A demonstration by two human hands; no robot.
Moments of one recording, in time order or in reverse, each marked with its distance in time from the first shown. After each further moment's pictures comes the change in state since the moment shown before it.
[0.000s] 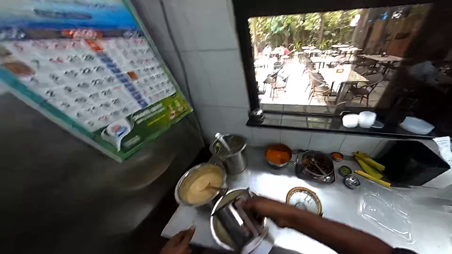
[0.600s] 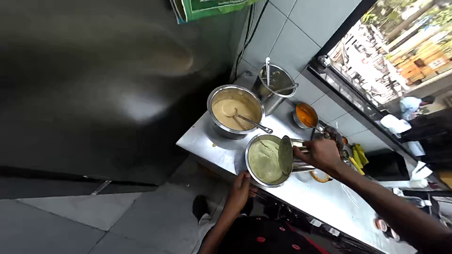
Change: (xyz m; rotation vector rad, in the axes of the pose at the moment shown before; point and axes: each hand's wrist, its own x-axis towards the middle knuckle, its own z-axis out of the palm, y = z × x) left_hand 0.026 -0.103 0.103 -0.817 -0.292 0.056; right_hand 0.060 -0.020 0.033 -1.860 0.638 -0.035
